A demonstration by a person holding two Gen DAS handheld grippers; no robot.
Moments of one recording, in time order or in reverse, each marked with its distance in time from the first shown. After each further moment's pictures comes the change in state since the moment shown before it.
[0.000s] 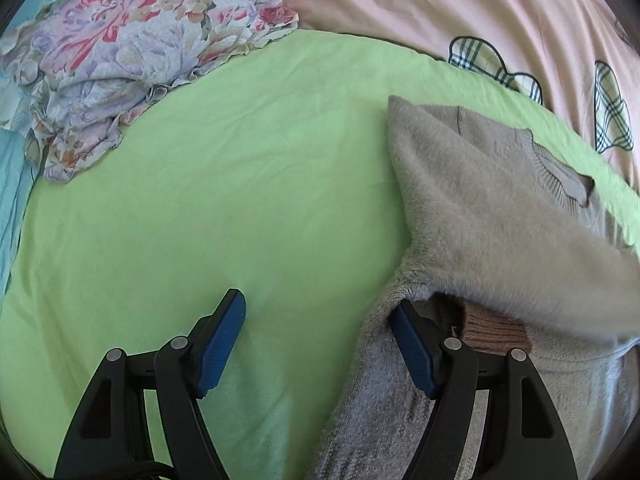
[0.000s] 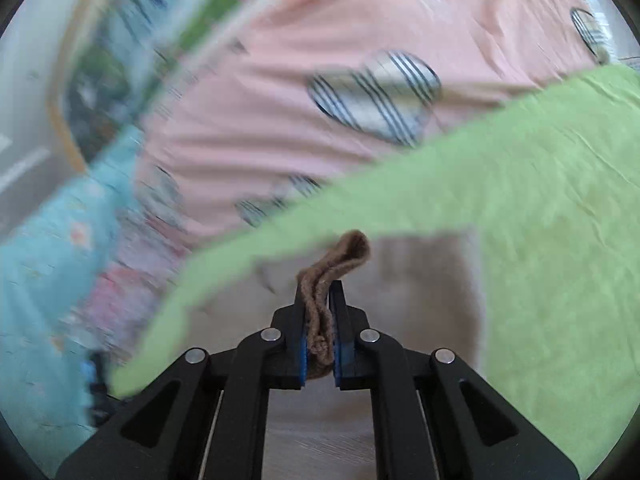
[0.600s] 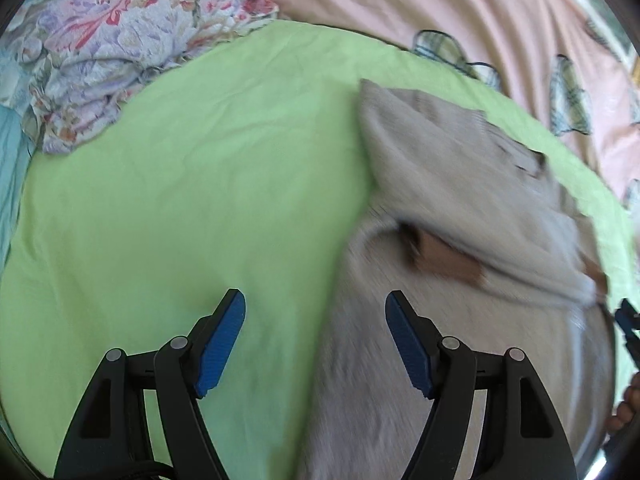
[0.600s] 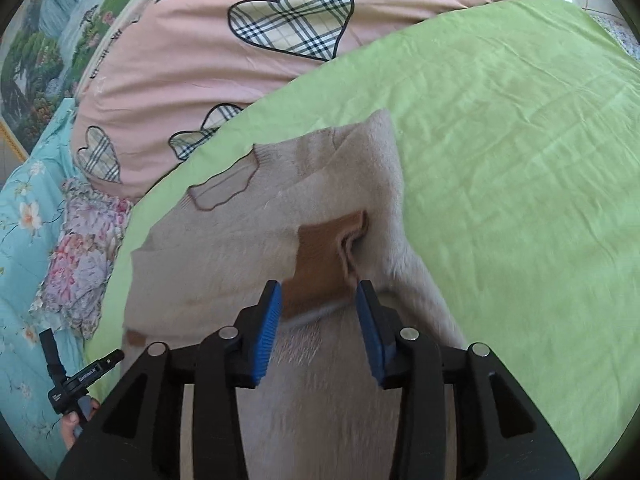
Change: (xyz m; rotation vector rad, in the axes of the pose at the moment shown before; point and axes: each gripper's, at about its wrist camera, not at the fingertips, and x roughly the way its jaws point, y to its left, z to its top) left arm -0.045 0.019 -0.032 0.021 0.063 -0.172; right arm -0.042 -0.012 -0.052 0.087 0.129 -0.052
